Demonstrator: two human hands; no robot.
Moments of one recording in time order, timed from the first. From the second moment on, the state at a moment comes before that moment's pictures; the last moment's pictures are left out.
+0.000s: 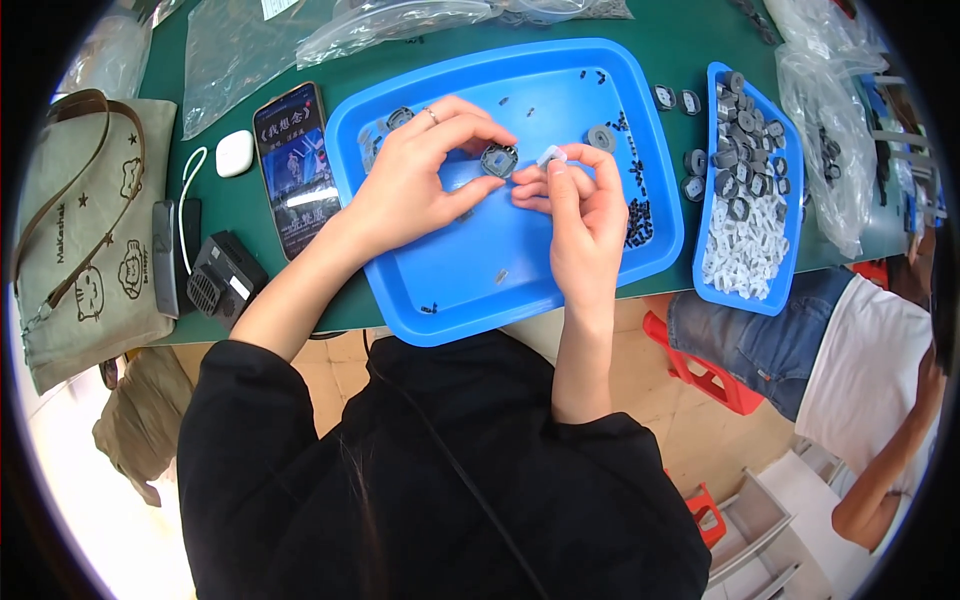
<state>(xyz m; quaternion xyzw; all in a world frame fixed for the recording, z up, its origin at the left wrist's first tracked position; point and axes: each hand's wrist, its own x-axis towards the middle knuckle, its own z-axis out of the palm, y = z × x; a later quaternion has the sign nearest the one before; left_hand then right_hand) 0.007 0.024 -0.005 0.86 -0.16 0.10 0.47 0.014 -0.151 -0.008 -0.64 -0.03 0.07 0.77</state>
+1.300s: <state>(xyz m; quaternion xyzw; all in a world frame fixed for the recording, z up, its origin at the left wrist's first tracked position) 0.010 0.030 -0.002 0.67 -0.09 -0.08 0.73 0.013 -0.153 -0.005 -0.64 -0.07 0.03 0.76</state>
